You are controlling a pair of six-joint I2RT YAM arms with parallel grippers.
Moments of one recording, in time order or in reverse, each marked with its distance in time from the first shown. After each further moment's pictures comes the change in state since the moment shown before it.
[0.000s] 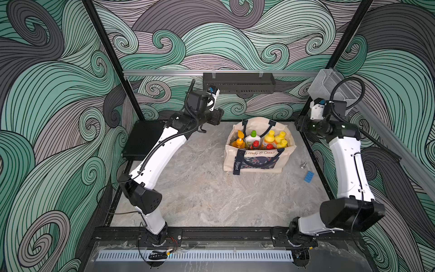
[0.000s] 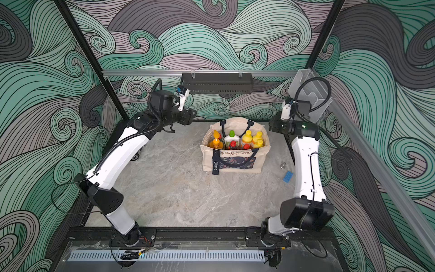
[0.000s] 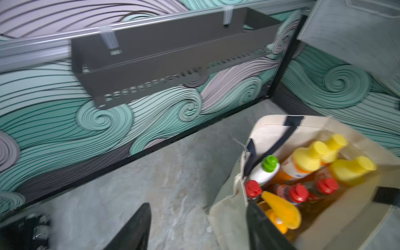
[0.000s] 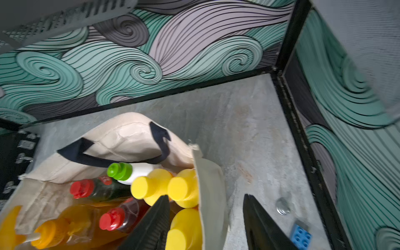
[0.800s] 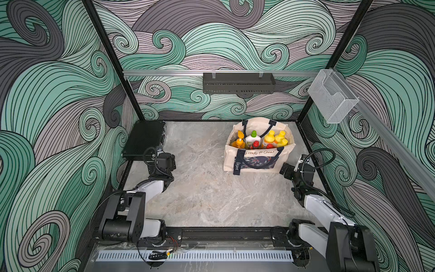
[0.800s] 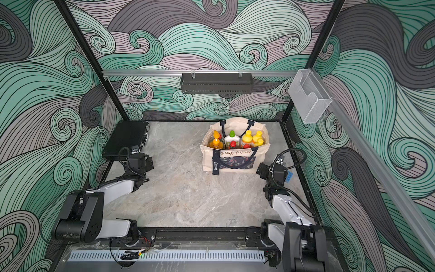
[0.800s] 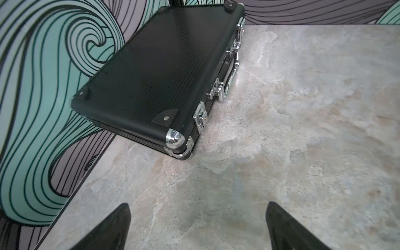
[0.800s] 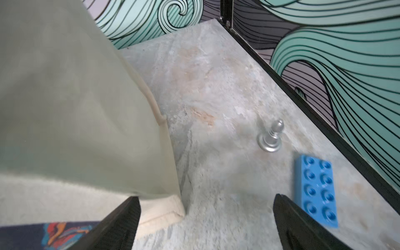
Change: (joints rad) left arm 0.445 -0.270 -1.433 0.984 -0.355 -0.101; right arm 0.105 -0.288 -1.335 1.221 0.307 0.101
